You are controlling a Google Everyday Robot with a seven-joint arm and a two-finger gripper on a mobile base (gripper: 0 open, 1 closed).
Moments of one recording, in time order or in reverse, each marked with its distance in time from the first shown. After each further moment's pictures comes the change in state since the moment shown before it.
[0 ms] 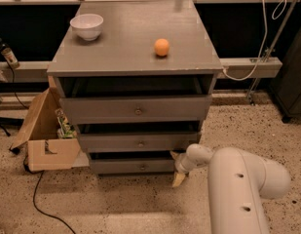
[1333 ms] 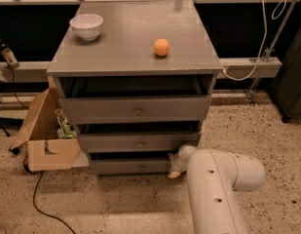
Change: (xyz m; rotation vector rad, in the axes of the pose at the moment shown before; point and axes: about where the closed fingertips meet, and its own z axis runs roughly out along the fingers) arm 0.016 -0.016 0.051 0.001 0.097 0.024
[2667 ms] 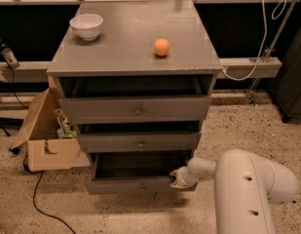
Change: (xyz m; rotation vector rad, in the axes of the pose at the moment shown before) arm -0.009 0.084 -0.041 -0.062 -0.095 0.013
